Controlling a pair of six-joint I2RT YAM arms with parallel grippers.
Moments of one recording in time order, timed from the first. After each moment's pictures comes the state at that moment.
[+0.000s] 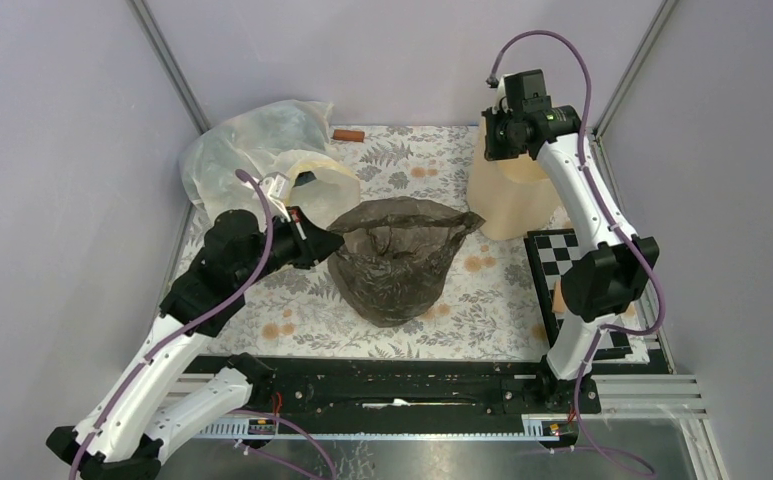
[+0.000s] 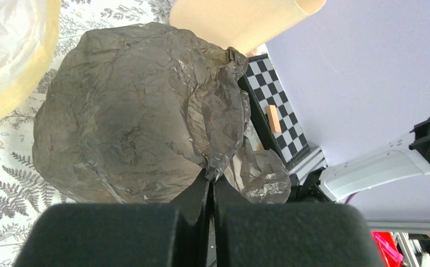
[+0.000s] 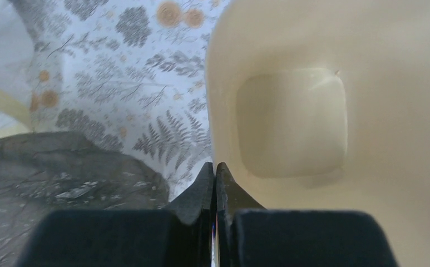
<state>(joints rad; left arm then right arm) -0.55 0.76 0.97 -0.49 0.21 -0.66 0.25 1.83 1.95 -0.93 -0.02 0.09</state>
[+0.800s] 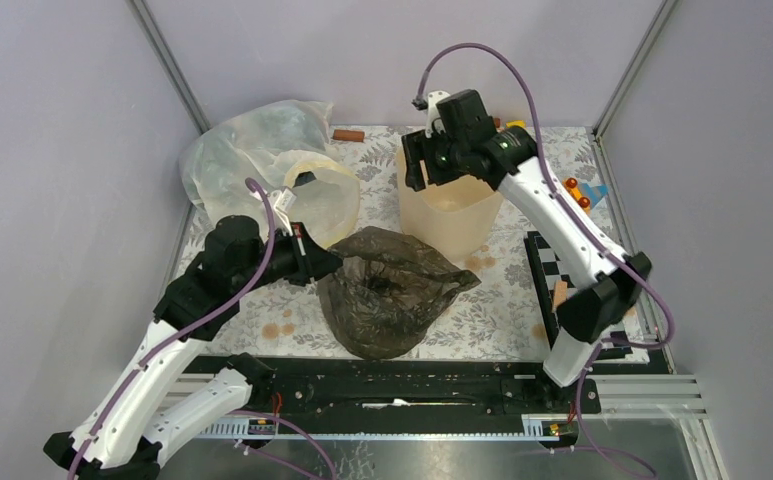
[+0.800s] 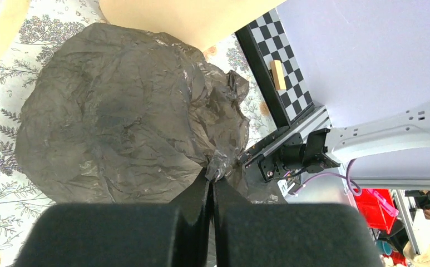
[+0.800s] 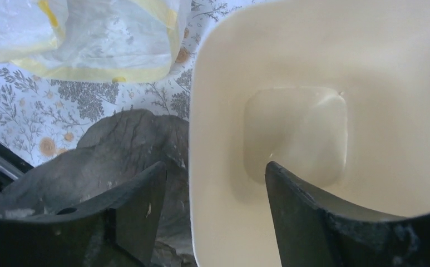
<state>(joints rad) -0.55 0.74 0.99 -0.66 0.30 -0.62 0.59 1.78 1.98 -0.95 -0.07 0.17</state>
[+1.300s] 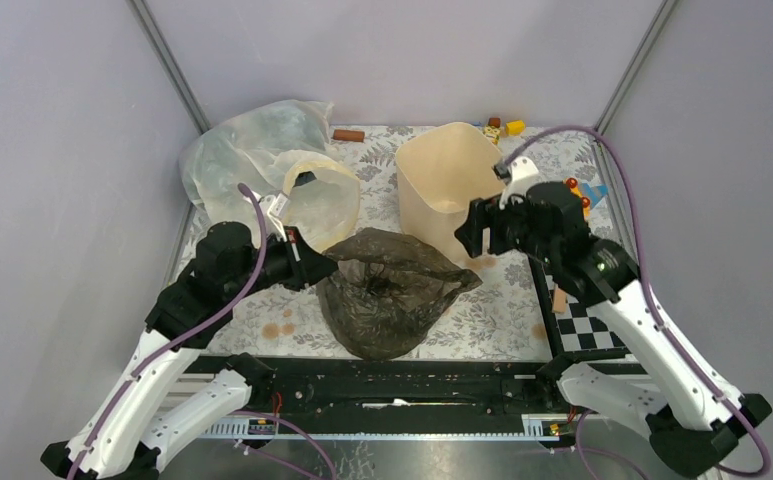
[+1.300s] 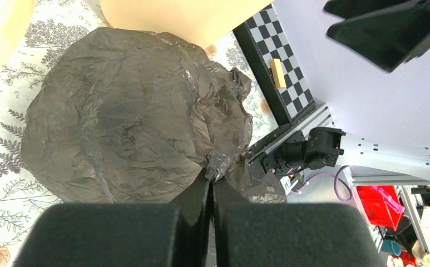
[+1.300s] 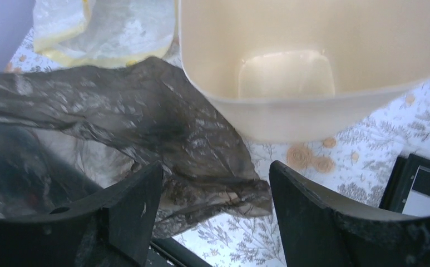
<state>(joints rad) -0.55 0.70 0.99 -0.69 0.30 -0.60 0.60 1.02 1.25 -0.72 -0.03 0.22</state>
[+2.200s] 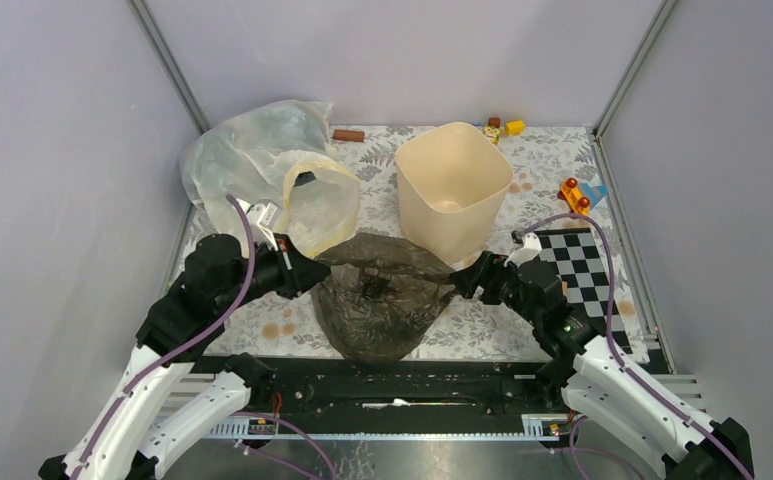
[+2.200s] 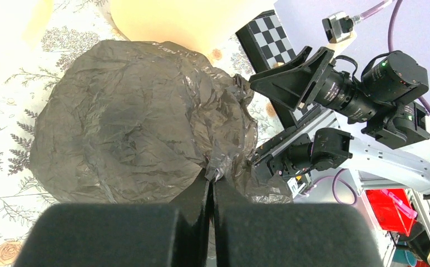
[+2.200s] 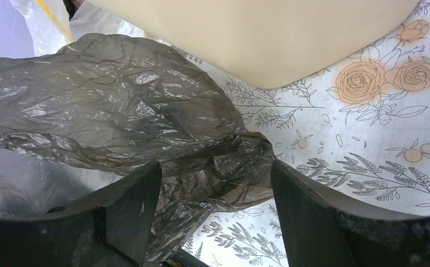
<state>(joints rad) -0.55 0.62 0.96 -0.71 0.27 -0.58 0.60 0.65 0.37 -0.13 0.01 0.70</state>
